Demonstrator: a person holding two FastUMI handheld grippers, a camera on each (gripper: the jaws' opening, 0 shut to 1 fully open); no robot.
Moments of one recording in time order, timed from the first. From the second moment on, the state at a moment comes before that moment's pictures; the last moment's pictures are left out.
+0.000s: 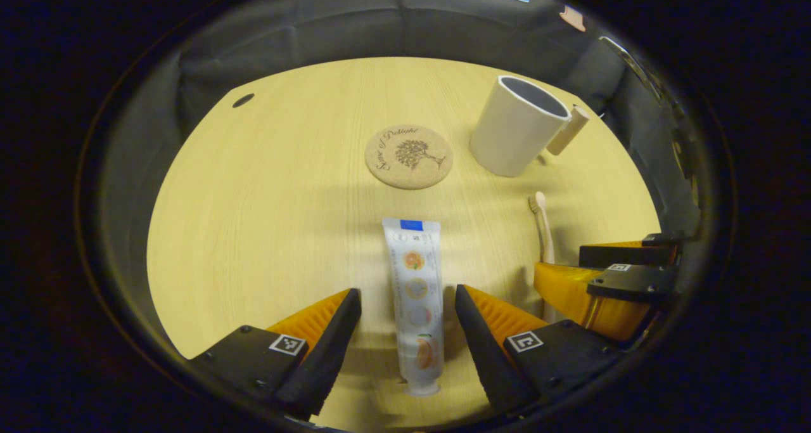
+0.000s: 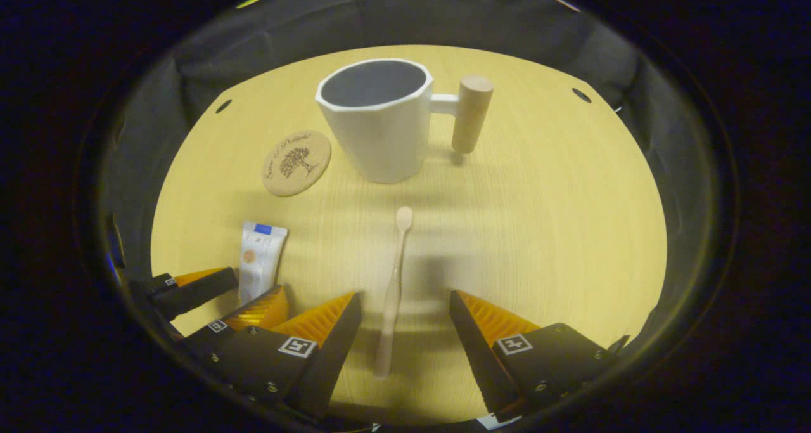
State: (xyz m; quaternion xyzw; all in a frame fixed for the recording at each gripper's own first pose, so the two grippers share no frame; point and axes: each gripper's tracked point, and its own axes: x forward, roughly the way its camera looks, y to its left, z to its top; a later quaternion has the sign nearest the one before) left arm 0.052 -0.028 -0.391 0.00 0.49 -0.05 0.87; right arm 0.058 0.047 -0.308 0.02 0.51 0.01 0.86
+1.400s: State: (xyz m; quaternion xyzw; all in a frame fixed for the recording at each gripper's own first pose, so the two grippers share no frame) left arm 0.054 -0.015 -0.380 0.01 0.48 -0.03 0.87; right arm 0.047 0.037 -0.314 0.04 0.52 0.01 0.85
